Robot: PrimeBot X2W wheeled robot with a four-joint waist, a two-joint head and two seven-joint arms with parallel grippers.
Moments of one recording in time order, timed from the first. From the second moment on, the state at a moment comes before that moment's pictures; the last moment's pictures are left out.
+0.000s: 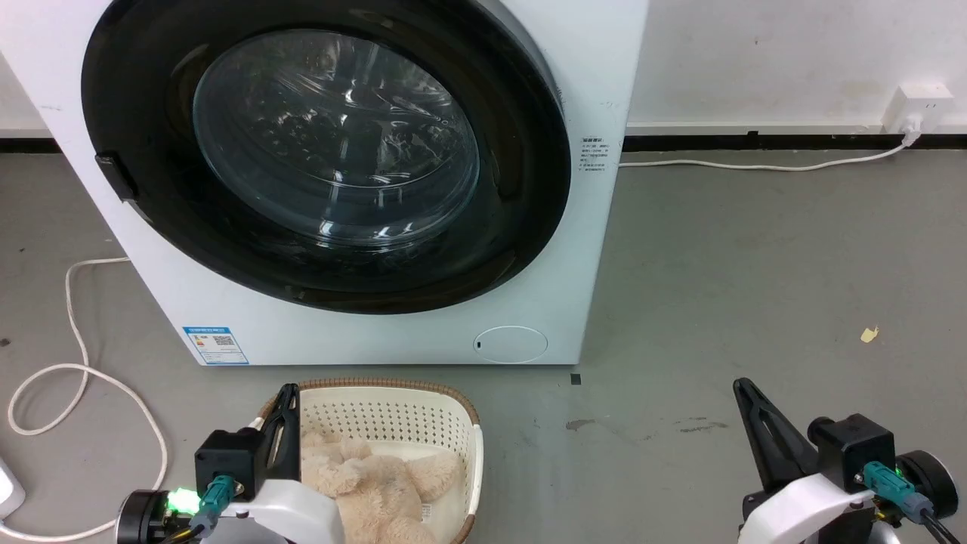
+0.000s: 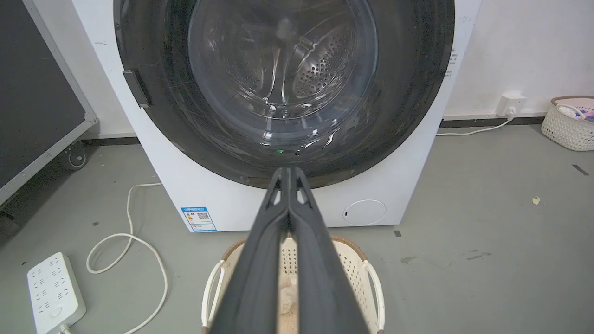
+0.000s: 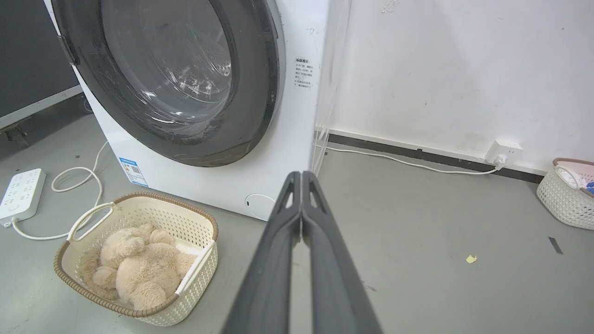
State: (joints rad) left arm 0.02 0.05 0.00 0.00 0.00 0.00 0.00; right arm 0.01 -0.05 0.00 0.00 0.00 0.13 0.00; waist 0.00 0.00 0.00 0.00
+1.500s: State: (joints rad) left arm 0.01 0.05 -0.03 -0.03 -0.08 0.02 -0.06; right arm -0.04 -0.13 0.02 -0.02 0.04 0.13 -0.06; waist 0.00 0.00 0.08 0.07
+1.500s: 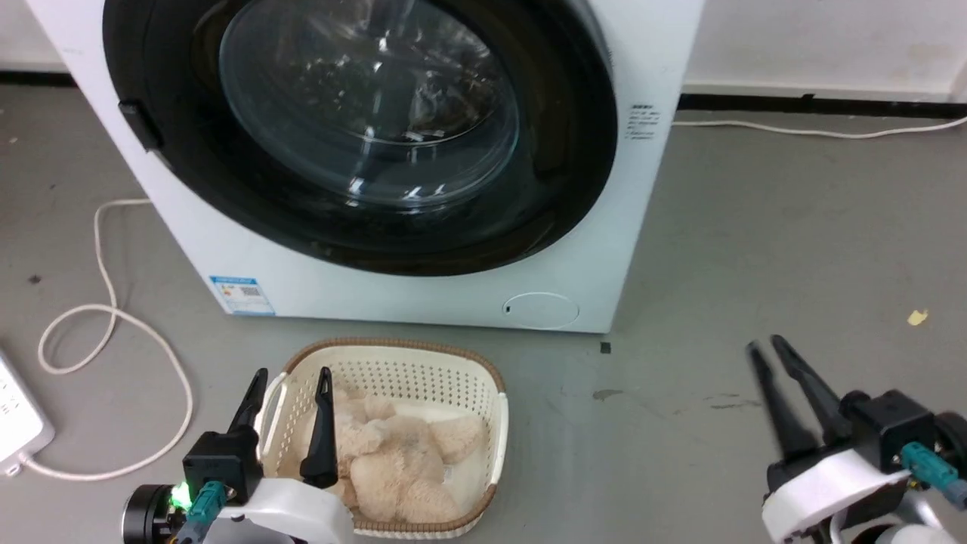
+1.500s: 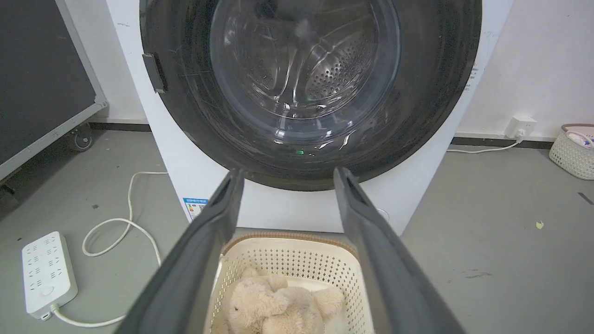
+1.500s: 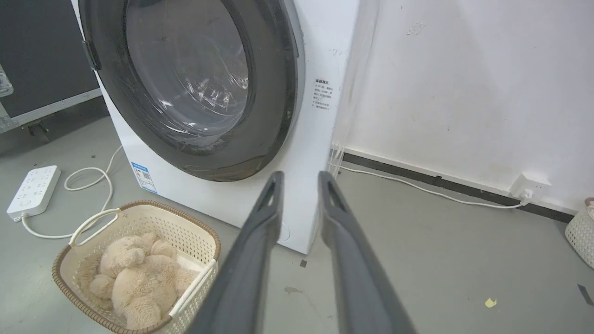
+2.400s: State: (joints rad) left arm -0.06 0.05 -0.09 -0.08 -0.18 0.07 -0.13; right arm -0.49 -0.13 -0.11 0.08 0.42 0.13 0.22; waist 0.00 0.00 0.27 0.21
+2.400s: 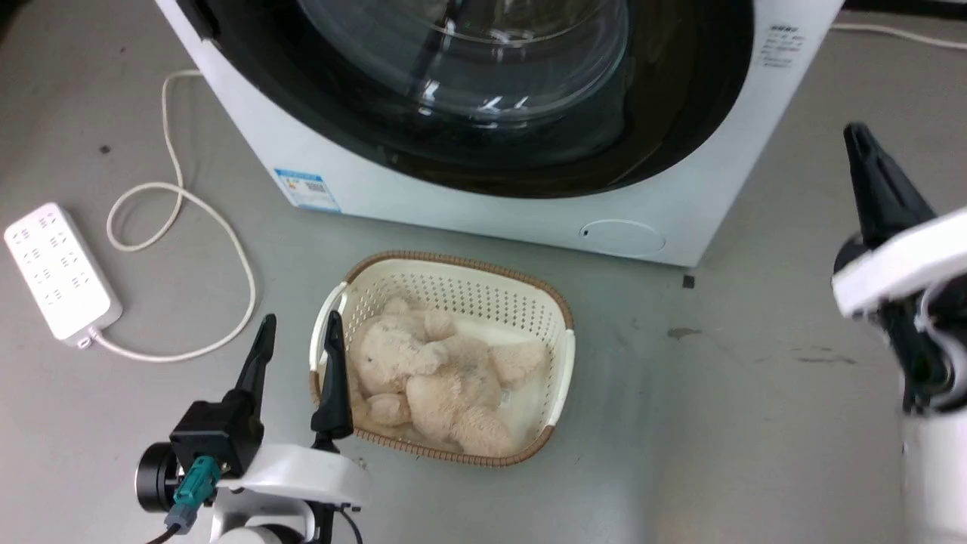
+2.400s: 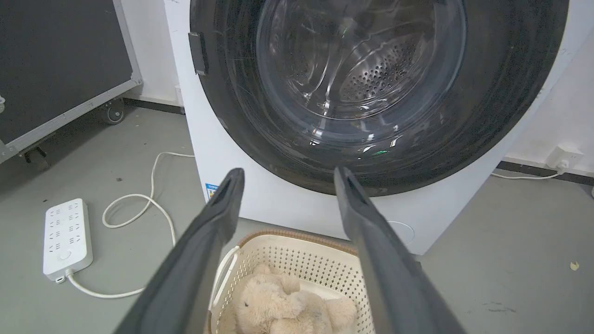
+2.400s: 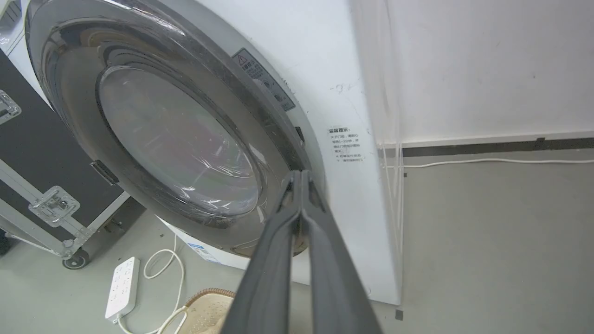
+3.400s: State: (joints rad) left arm -0.11 0.05 -0.17 -0.11 -0.26 0.12 -0.19; right arm -1.11 -0.06 -0.57 0.47 0.44 0.13 0.76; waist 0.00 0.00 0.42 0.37
